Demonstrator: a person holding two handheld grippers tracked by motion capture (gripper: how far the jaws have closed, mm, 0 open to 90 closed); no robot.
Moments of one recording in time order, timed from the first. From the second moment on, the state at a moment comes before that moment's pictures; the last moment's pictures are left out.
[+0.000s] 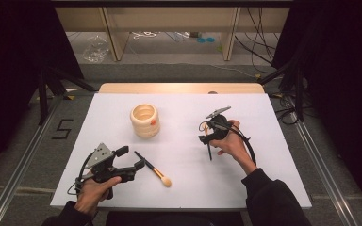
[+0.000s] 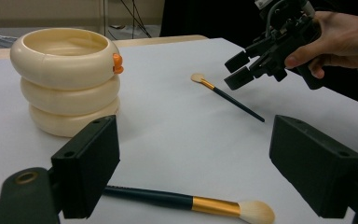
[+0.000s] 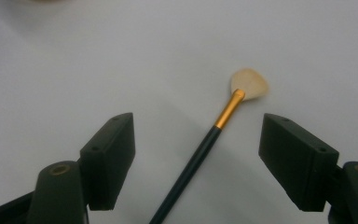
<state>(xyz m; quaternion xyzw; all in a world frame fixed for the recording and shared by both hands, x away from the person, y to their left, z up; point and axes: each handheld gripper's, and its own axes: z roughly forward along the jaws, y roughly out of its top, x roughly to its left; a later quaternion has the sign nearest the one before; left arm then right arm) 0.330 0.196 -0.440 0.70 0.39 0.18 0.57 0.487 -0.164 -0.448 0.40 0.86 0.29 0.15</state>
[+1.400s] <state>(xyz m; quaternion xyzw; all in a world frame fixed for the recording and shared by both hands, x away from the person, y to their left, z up) 0.331 0.197 -0.440 0.70 0.40 0.18 0.56 0.515 -0.165 -0.460 0.39 0.90 0.17 0.07</state>
